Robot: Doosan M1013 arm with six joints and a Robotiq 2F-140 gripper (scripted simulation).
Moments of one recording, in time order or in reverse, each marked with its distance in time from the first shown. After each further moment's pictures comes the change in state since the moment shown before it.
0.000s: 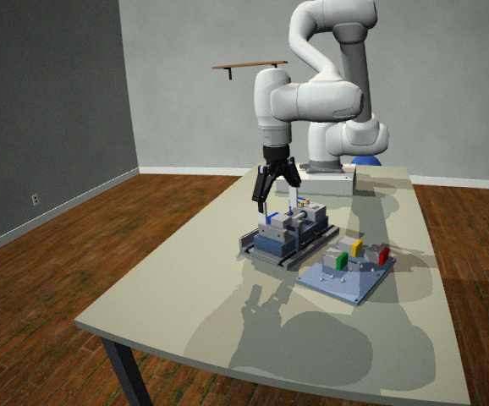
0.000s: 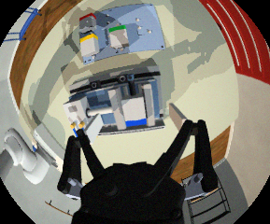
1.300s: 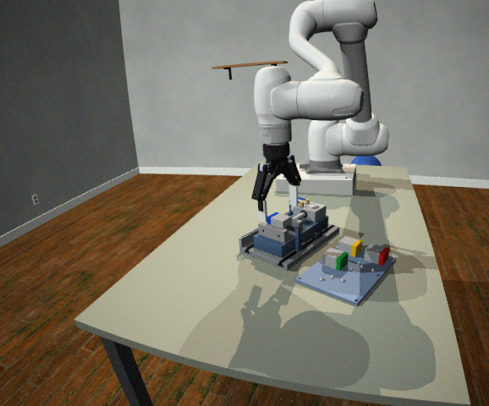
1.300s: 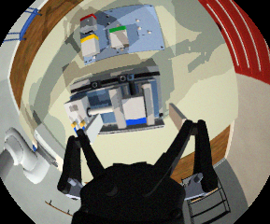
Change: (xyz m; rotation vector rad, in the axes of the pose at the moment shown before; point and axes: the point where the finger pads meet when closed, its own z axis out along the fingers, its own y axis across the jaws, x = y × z) arm 0.000 0.000 -0.005 0.000 0.000 0.000
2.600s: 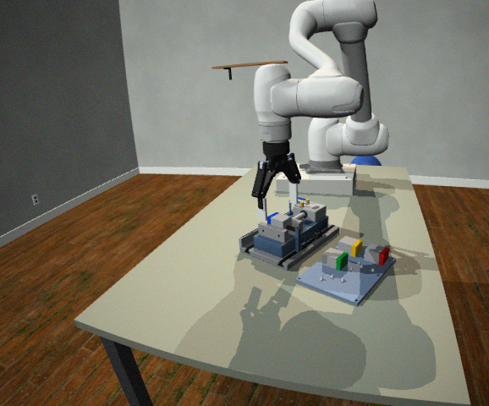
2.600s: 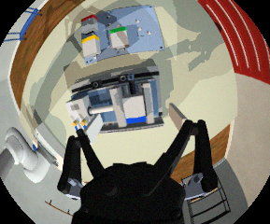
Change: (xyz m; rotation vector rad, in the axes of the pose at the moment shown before) arm 0.000 0.000 -0.007 0.000 0.000 0.000
